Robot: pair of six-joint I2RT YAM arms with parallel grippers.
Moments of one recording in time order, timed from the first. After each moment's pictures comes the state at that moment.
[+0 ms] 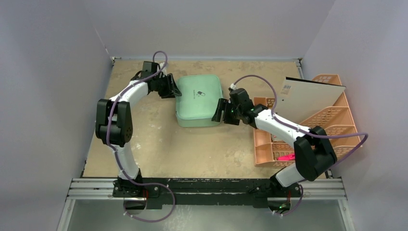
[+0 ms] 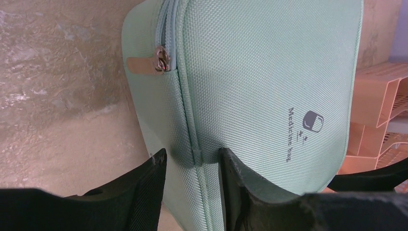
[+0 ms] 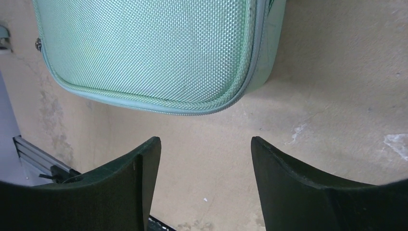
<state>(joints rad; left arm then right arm) -0.13 1.89 1.39 -0.37 0.47 -0.40 0.57 1.50 0.98 -0.32 -0.13 0.67</state>
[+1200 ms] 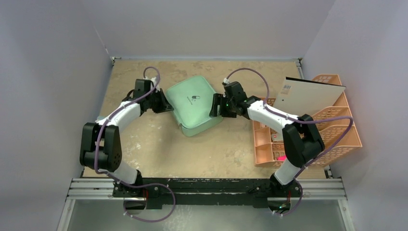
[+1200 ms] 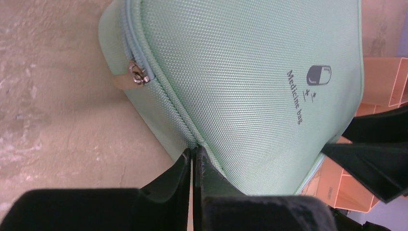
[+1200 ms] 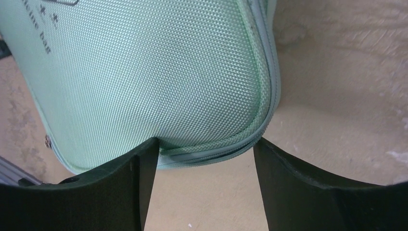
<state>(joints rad) -0.13 1.58 1.00 -0.27 0.42 -0.46 0.55 1.64 1.09 -0.32 -0.13 0.57</state>
